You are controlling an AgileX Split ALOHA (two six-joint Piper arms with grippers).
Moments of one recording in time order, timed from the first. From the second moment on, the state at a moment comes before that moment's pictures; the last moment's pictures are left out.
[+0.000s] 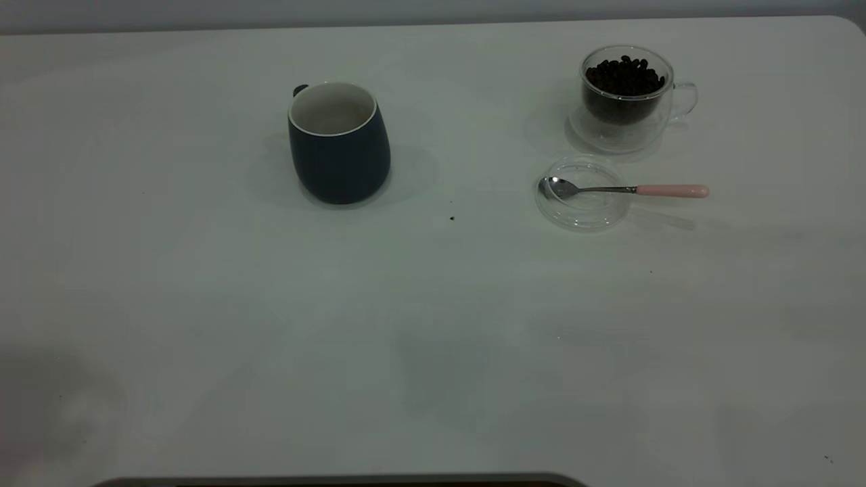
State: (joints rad) left arm -0.47 0.92 -1.14 0.46 1.12 -0.21; right arm -0.03 0.03 -0.47 0.01 1.13 -0.04
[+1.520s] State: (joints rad) left arm -0.47 0.12 -0.49 -0.11 1.13 0.12; right arm -0.03 0.03 -0.47 0.01 1.13 -0.04
